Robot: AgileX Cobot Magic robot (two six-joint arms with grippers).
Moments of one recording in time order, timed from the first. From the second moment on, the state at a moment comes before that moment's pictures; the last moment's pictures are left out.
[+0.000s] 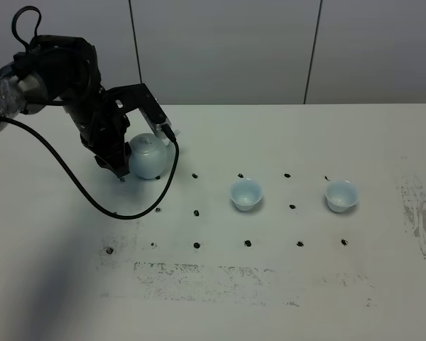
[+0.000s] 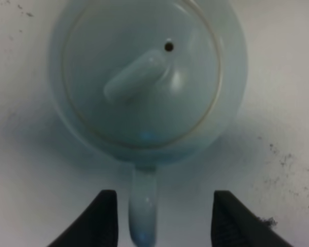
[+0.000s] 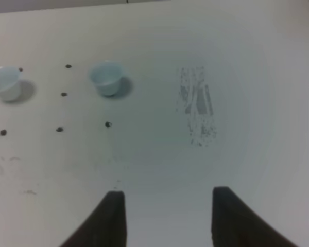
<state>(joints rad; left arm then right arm) -0.23 2.32 -1.97 -0.09 1.04 0.85 -0.01 -0.01 -0.52 0.17 1.12 -0.04</state>
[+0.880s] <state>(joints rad) -0.23 2.35 -1.97 -0.09 1.01 0.80 -0.01 -0.01 -0.52 0.18 1.11 -0.04</state>
